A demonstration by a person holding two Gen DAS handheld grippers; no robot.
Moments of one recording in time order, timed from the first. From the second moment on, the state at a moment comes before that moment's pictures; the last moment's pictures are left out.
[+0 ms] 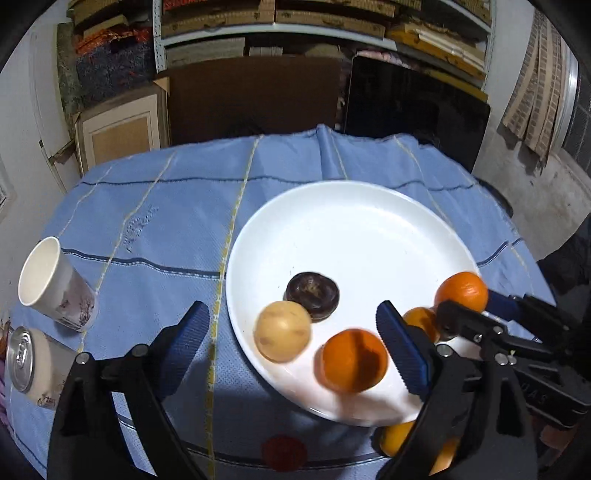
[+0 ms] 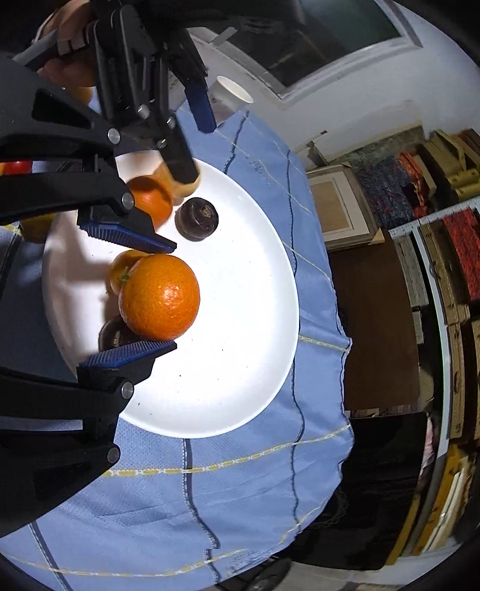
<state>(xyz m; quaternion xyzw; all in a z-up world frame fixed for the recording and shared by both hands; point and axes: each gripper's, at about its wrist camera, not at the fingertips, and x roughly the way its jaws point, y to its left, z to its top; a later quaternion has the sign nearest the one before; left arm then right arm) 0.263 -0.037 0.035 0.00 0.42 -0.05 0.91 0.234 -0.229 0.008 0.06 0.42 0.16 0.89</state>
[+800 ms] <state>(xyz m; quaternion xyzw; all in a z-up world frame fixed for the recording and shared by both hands) 0.068 0.009 0.025 0.05 0.41 -0.03 0.91 0.058 -0.289 0.016 0.10 0.39 0.15 0.90</state>
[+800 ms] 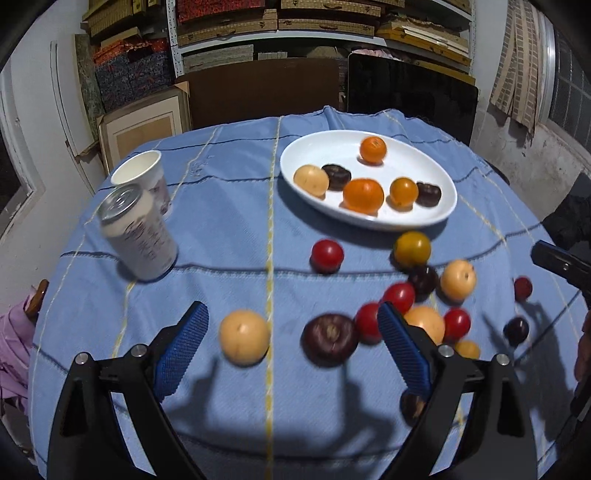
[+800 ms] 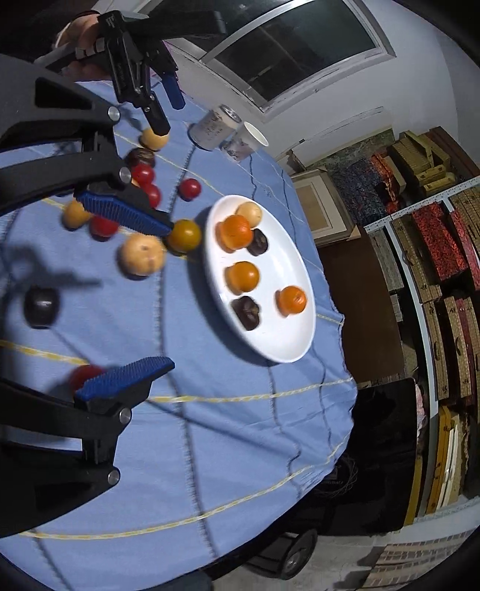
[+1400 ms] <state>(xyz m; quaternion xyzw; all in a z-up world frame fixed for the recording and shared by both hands) 0.025 0.044 -0.005 0.03 0.44 0.00 0.90 -0.015 -0.269 -0.012 0.08 0.43 0.17 0.88</state>
